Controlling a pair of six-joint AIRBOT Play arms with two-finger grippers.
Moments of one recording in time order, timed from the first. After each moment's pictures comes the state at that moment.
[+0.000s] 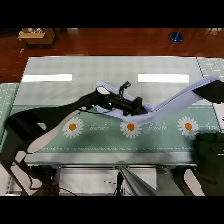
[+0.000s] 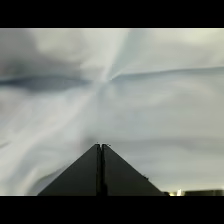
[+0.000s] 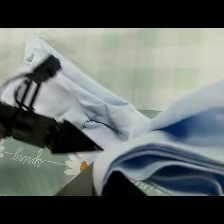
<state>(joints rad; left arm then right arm) -0.66 -1.88 1.35 0.07 -0.96 -1.22 -0.37 -0.77 1.08 -0.90 1.44 1.30</state>
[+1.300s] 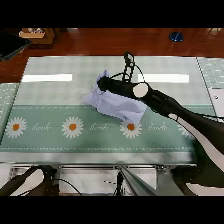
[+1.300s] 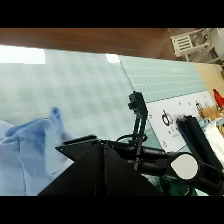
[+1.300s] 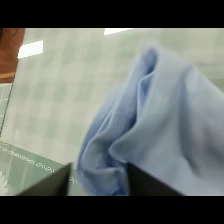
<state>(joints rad) 0.36 -1.06 1.34 0.38 -1.39 -1.14 0.64 -1.52 1.16 -0.57 0.25 1.40</state>
